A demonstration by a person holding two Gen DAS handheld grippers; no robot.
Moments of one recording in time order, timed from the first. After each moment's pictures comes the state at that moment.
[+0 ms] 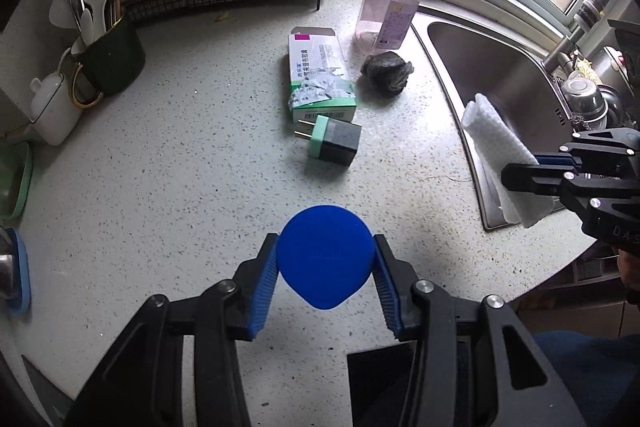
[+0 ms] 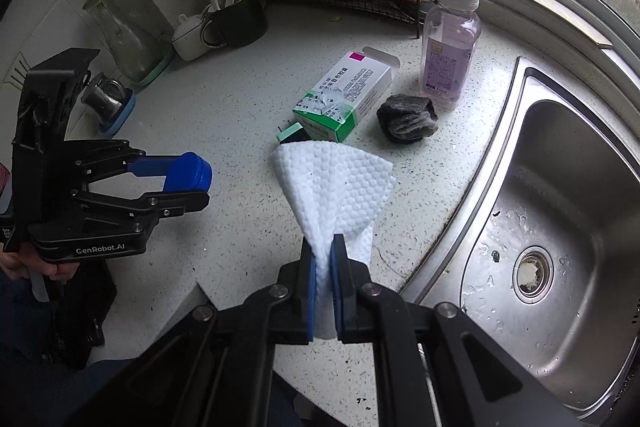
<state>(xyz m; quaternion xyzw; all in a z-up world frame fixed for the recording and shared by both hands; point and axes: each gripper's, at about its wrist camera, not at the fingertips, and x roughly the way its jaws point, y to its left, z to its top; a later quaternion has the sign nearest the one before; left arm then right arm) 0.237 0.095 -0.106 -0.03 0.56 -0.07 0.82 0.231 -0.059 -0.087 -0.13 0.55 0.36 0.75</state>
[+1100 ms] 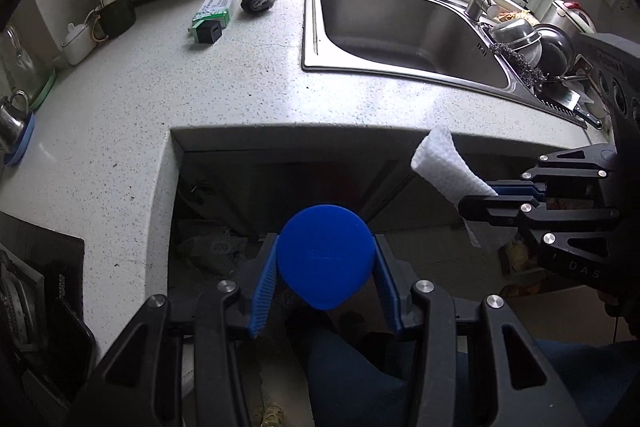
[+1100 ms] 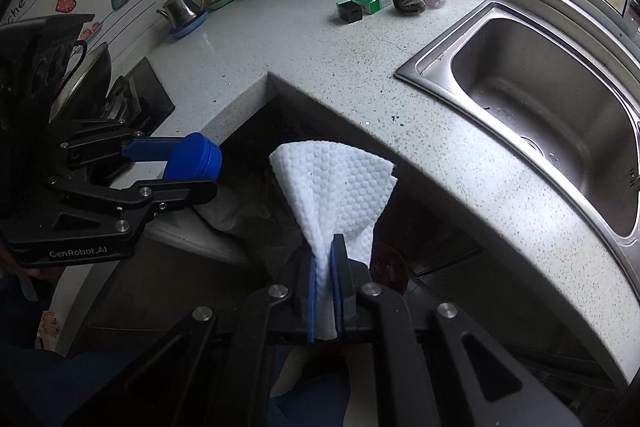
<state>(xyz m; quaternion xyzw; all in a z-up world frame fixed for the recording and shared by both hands) 0.011 -0.087 -0.106 -0.04 0.54 -0.06 0.84 0.037 -0.203 -0.088 -0.15 0.54 0.39 0.74</state>
